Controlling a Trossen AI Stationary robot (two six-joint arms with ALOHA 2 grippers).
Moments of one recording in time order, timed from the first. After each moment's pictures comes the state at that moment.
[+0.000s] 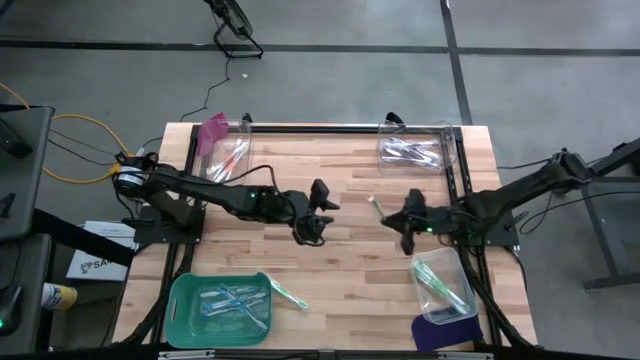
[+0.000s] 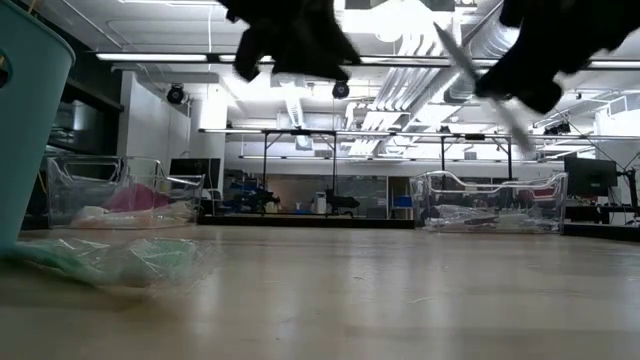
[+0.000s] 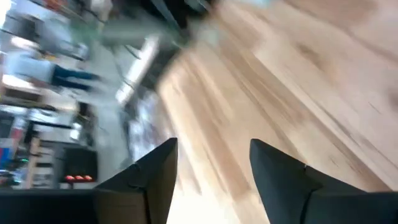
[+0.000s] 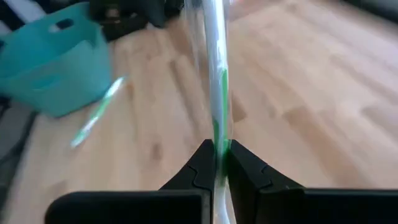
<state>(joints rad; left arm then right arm) -0.14 1.56 1.15 -0.06 -0.30 0.89 0.35 0.89 0.48 -0.12 0.45 0.58</state>
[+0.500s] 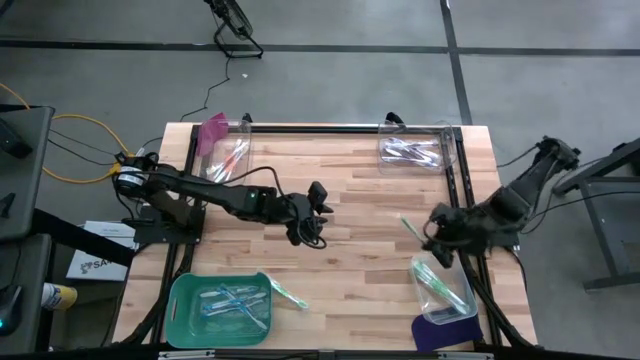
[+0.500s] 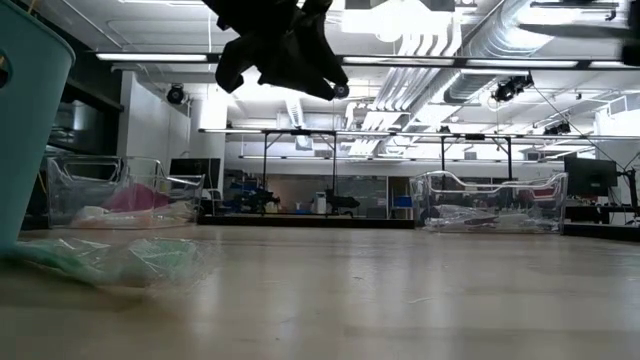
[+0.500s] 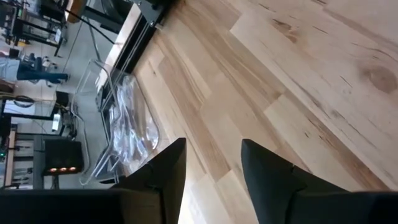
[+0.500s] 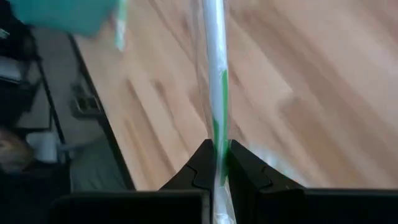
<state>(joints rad) -0.14 1.56 1.15 -0.18 -0.31 0.86 0.68 0.83 0.84 -0.95 0.26 1.31</state>
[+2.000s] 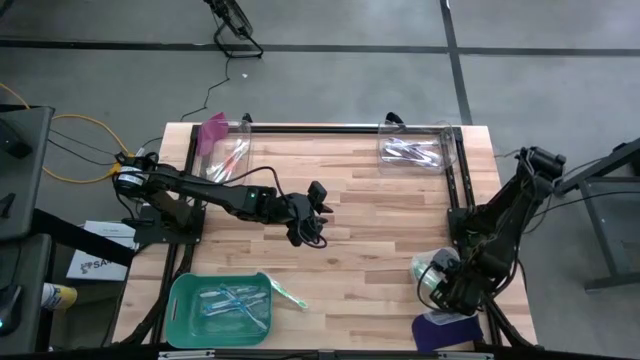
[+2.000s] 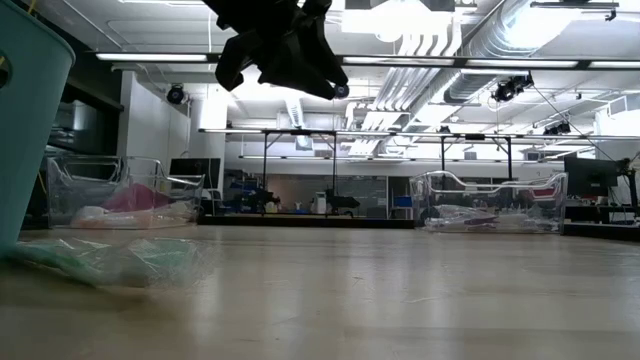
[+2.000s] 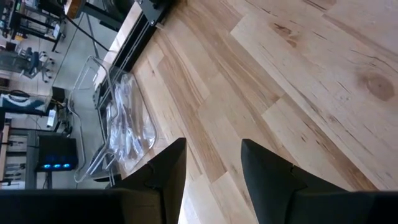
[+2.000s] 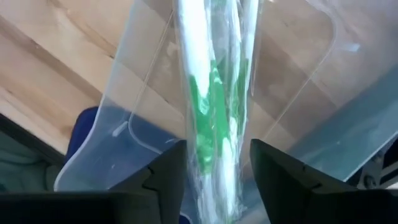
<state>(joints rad) -0.14 1.56 1.15 -0.18 -0.30 0.82 1.01 1.29 0.84 -0.95 -0.04 1.89</state>
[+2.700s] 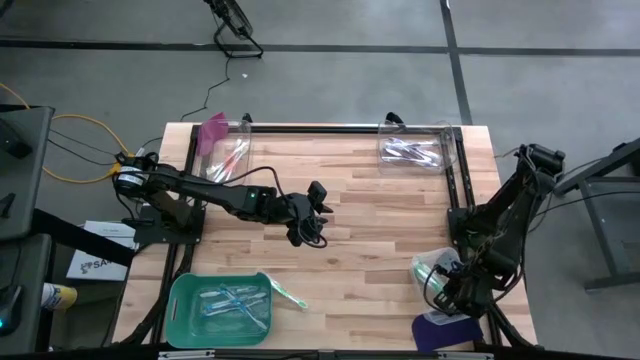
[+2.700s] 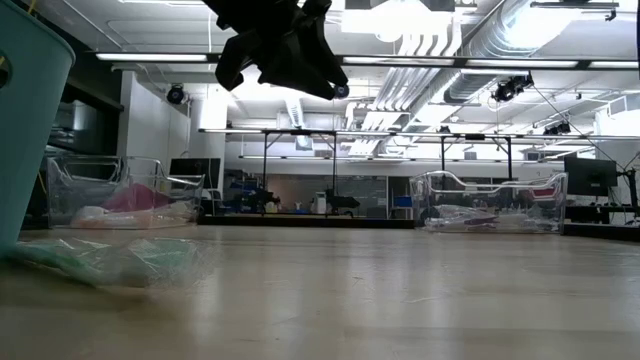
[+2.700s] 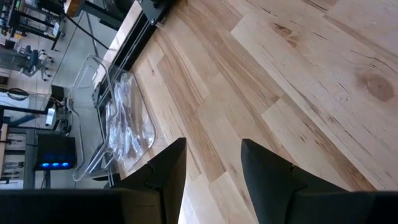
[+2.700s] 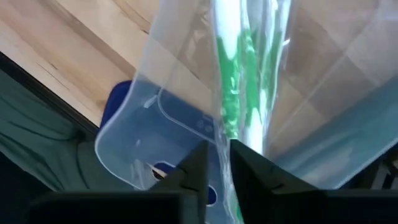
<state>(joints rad) -0.14 1.56 1.15 -0.18 -0.30 0.81 1.04 1.25 0.84 -0.88 -0.05 1.93</state>
